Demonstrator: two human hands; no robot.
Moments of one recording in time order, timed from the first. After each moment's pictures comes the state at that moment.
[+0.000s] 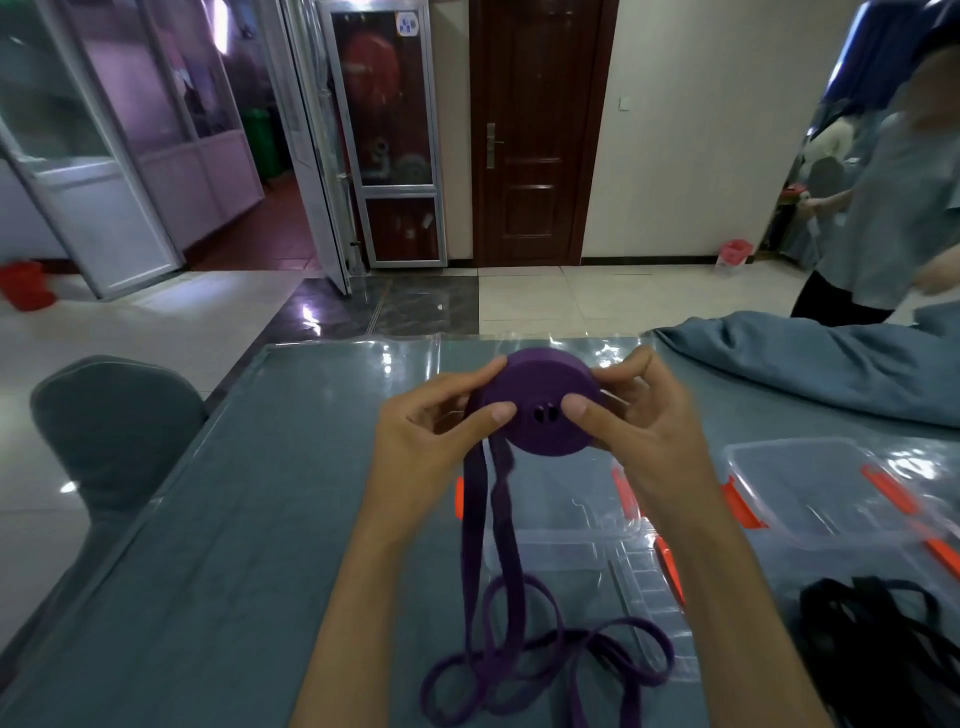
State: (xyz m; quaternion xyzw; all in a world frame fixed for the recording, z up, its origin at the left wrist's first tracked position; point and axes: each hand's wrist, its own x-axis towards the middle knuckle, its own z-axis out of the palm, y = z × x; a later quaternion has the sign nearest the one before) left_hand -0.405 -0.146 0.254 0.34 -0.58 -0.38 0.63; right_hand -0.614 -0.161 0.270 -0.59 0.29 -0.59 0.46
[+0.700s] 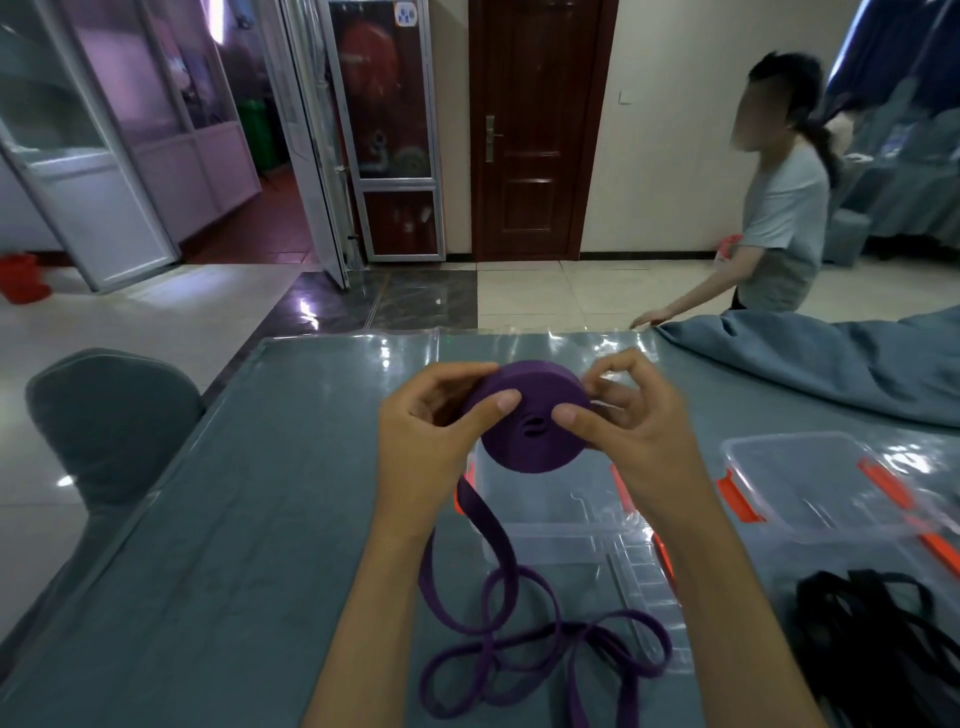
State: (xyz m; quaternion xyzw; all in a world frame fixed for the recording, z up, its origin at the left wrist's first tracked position) left_hand -0.415 -0.145 0.248 0.37 -0.54 -0.36 0.67; right_hand -0.614 -0.166 0.257 -0.61 0.31 -0.57 0.46
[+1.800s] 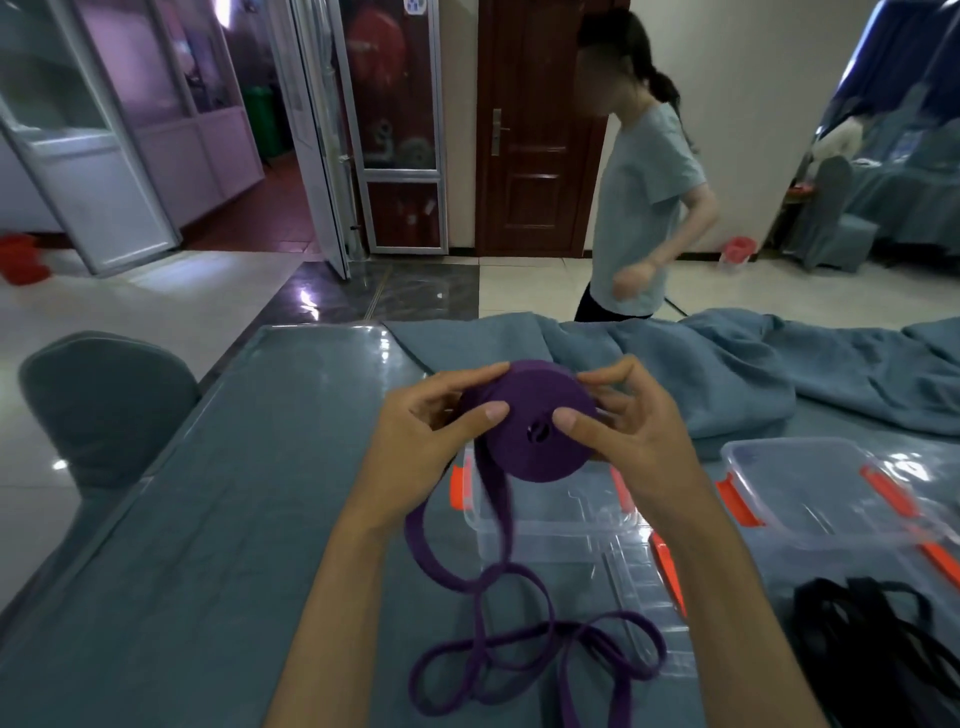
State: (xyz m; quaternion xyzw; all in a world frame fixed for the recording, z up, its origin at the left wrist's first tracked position) left_hand -0.395 -0.156 0.235 0.37 -0.59 -0.41 0.59; right_hand -0.618 -0.175 0.246 -0.60 0.30 -0.54 0.51
